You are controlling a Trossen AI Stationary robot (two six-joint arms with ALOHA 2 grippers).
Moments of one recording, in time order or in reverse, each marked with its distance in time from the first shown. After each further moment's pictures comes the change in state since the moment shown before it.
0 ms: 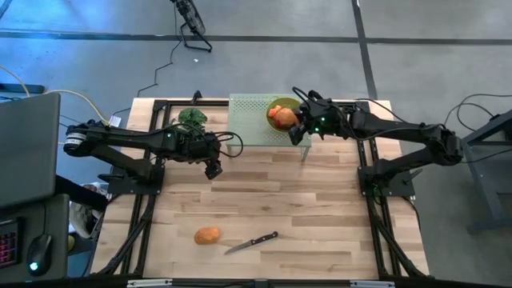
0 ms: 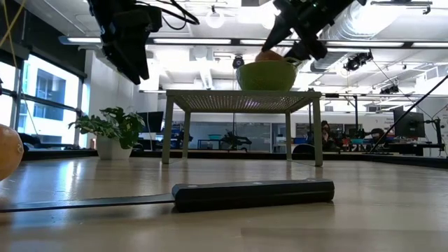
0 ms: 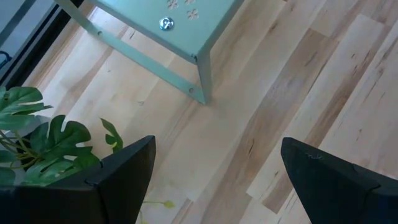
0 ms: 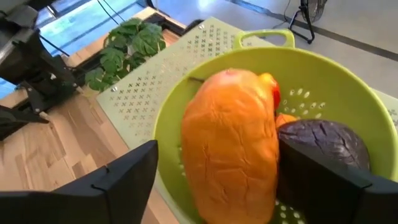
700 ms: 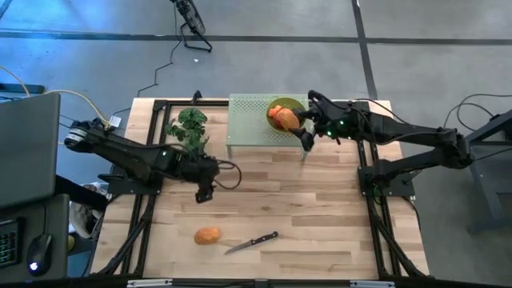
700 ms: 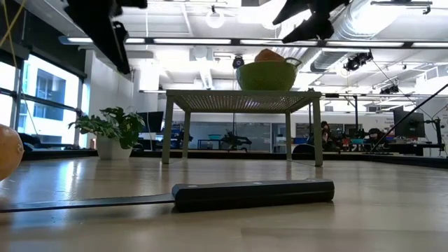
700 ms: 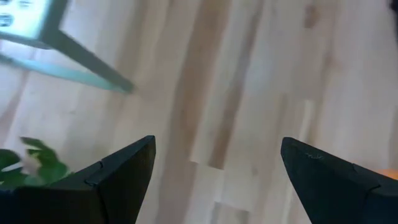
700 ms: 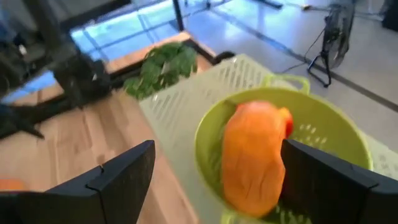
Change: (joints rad) left arm -0.258 0.000 0.000 -0.006 0.058 0.053; right arm 0.072 -0.140 -0.001 -0.024 -0.004 -0.157
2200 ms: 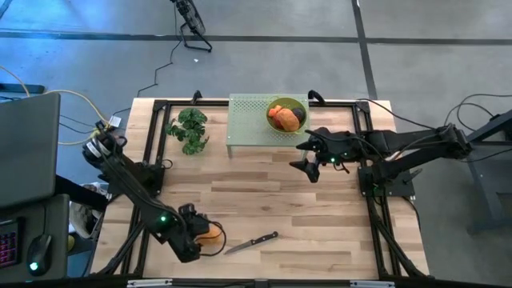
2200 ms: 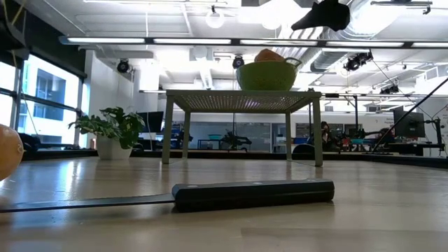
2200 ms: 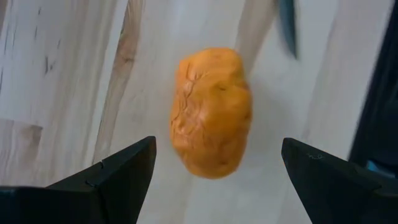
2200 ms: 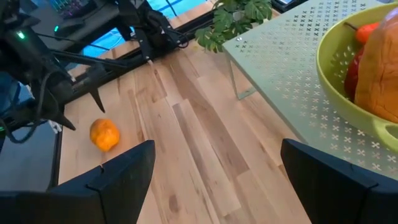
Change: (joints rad) left arm -0.549 0.313 0.000 0.173 0.105 -0.607; right arm 0.320 -0.007 -0.012 -0.092 0.038 0.248
